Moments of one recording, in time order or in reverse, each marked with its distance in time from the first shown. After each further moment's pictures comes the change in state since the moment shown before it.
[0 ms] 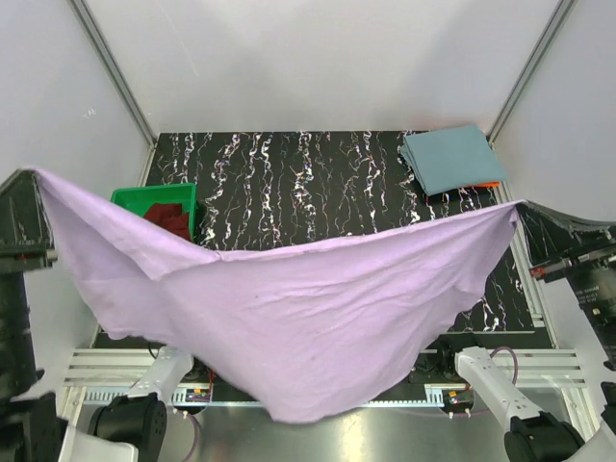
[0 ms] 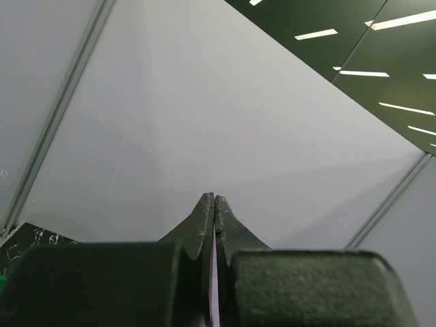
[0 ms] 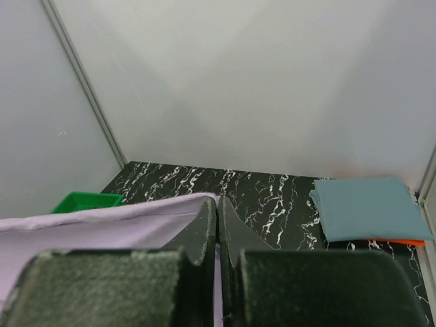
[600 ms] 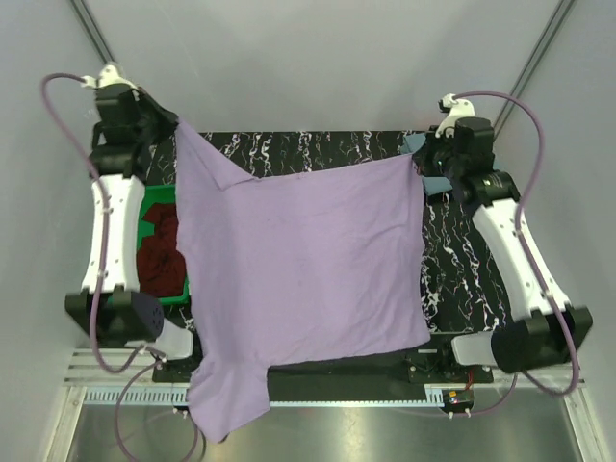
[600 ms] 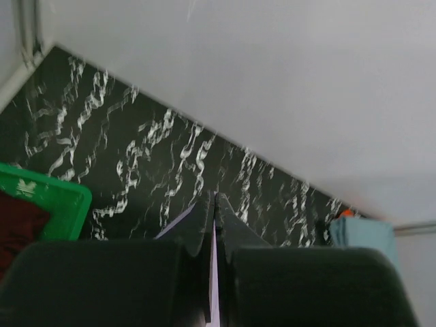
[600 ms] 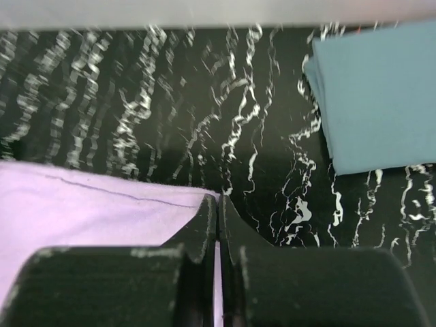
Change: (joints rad) left arm 0.000 0.541 -0.607 0.430 0.081 0.028; right arm 0.000 0.524 -0.563 0.510 0.068 -0.024
